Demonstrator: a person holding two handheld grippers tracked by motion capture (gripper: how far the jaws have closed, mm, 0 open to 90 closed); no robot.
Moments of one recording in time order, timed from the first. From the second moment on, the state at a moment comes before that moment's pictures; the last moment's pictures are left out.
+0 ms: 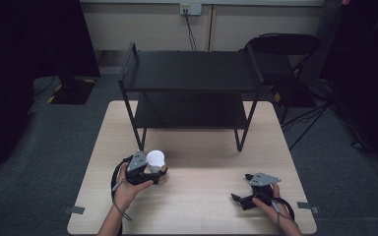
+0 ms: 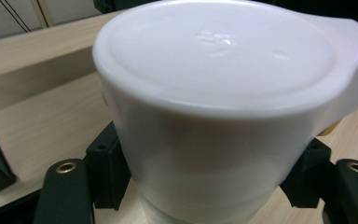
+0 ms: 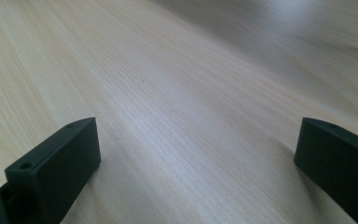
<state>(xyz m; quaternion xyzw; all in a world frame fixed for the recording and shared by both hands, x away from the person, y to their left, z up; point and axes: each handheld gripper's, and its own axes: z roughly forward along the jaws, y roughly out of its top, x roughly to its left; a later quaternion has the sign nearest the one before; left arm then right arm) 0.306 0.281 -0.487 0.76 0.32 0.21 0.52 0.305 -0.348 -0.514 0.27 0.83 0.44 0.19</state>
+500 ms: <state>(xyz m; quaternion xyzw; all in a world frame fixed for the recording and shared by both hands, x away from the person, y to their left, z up) 0.309 0.276 -0.429 0.77 0.29 0.20 0.53 0.305 -0.348 -0.514 0.27 0.83 0.44 0.19</state>
